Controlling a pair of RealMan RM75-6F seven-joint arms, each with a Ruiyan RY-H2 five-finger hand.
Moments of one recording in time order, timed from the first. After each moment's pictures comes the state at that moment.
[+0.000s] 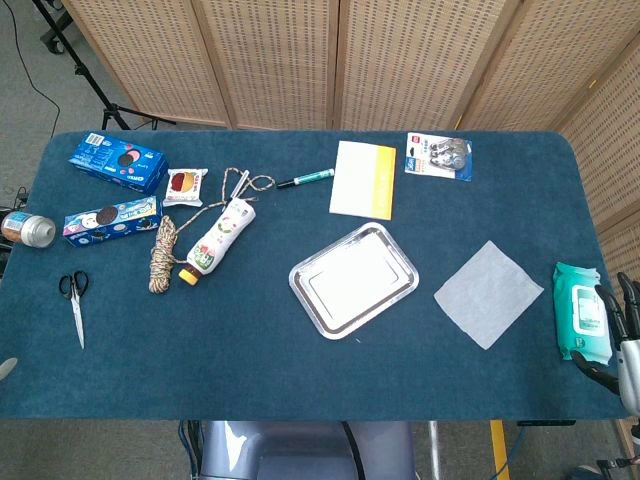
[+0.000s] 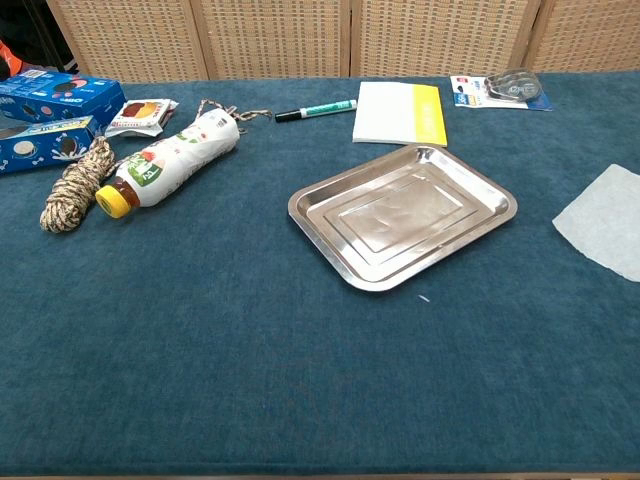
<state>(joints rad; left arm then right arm) 0.03 -1.04 -0.04 -1.51 1.52 1.63 -0.25 0.01 -1.12 0.09 -1.49 -1.59 1.70 0.00</state>
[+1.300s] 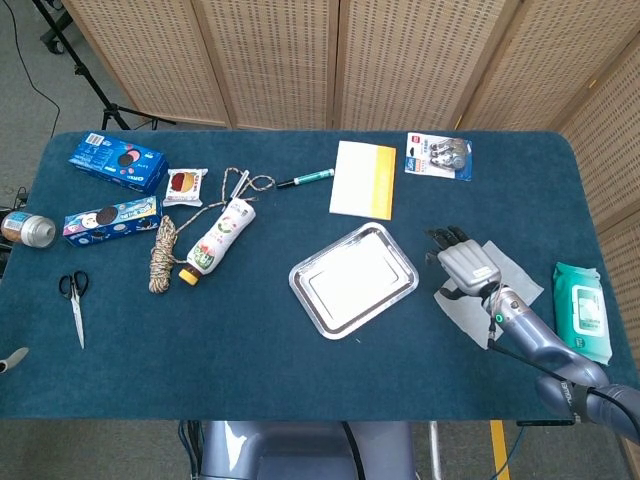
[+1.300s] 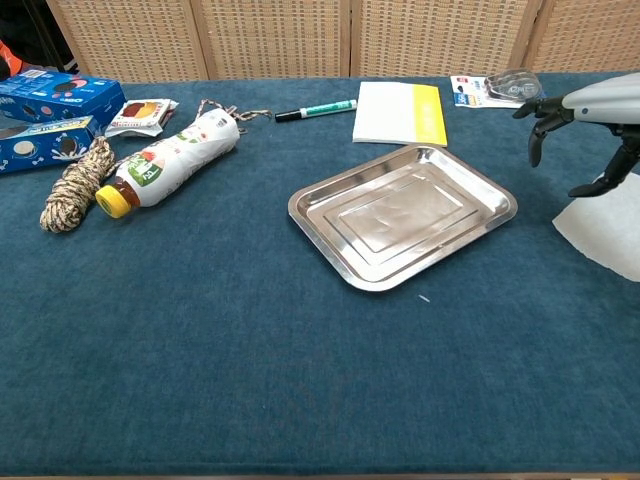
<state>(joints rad) -0.03 -1.04 -0.06 -1.52 1.44 1.48 -0.24 0.71 -1.28 0.14 -1.28 -1.41 0.68 0.00</state>
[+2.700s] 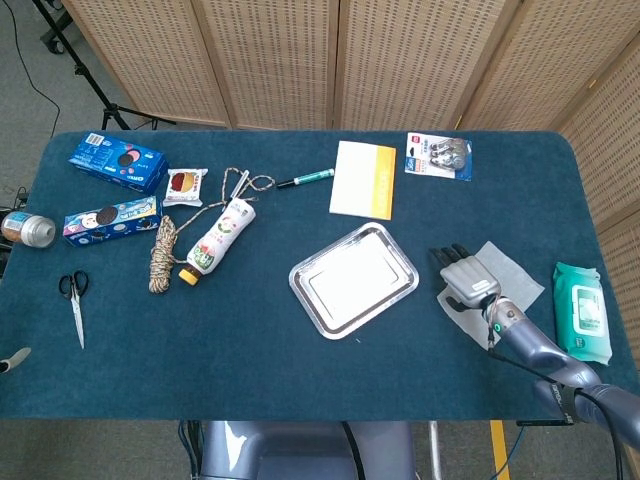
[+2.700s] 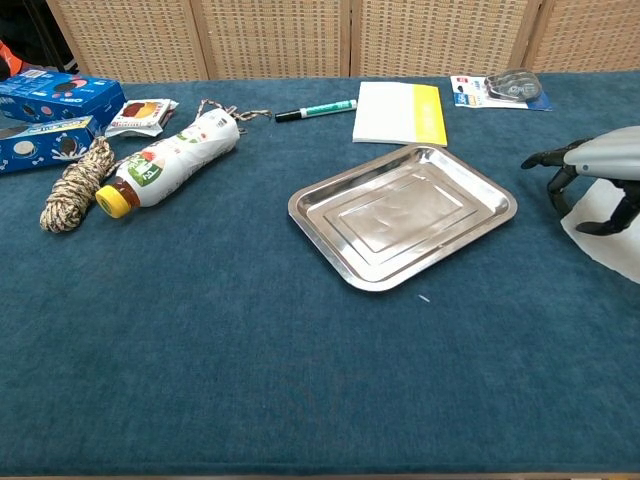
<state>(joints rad) -0.04 -1.04 -0.06 -1.52 1.44 1.47 -0.23 0.73 -1.37 0.02 -1.14 -1.43 0.68 0.01</state>
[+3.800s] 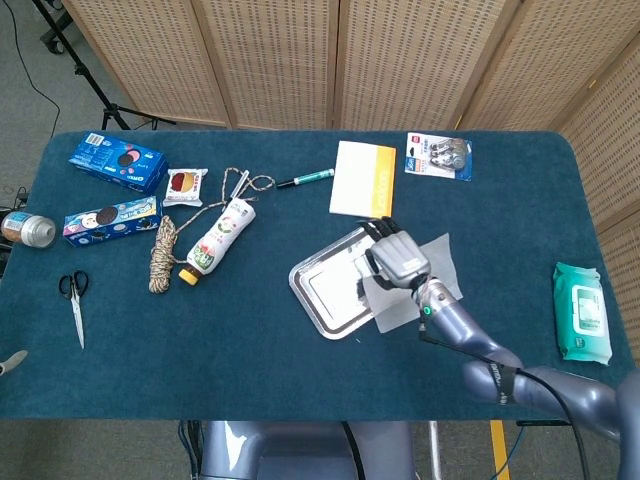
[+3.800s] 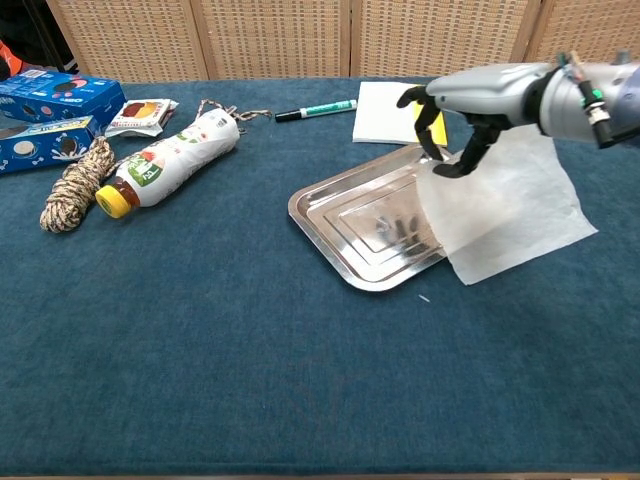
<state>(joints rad) -0.03 -1.01 -0.04 -1.50 1.48 1.48 -0.34 0.92 -1.47 0.21 -1.41 -0.97 0.74 -0.44</state>
